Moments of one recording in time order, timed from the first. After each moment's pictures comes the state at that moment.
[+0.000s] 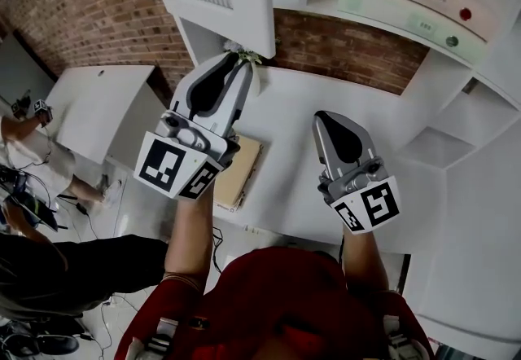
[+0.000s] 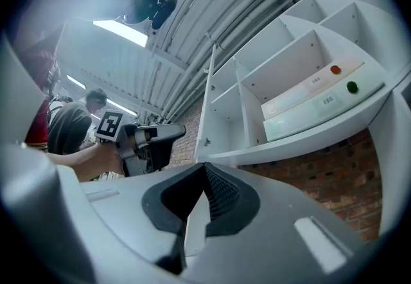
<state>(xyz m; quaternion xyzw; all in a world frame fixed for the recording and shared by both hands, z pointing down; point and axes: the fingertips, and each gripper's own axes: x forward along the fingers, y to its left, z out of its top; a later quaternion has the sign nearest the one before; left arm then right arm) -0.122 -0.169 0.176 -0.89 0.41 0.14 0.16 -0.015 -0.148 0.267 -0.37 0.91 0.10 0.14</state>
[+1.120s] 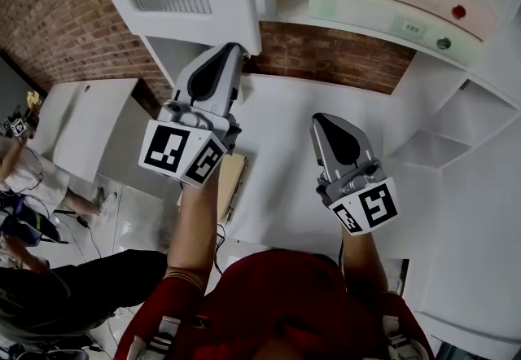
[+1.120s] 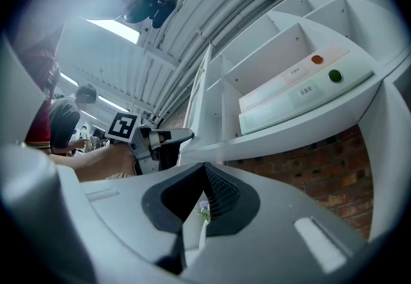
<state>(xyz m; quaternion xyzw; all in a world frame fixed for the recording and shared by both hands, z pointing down) -0.087 -0.257 0.182 -0.88 0.44 0.14 0.14 0.027 -0.197 0.277 -0.39 0.90 0.09 0.14</state>
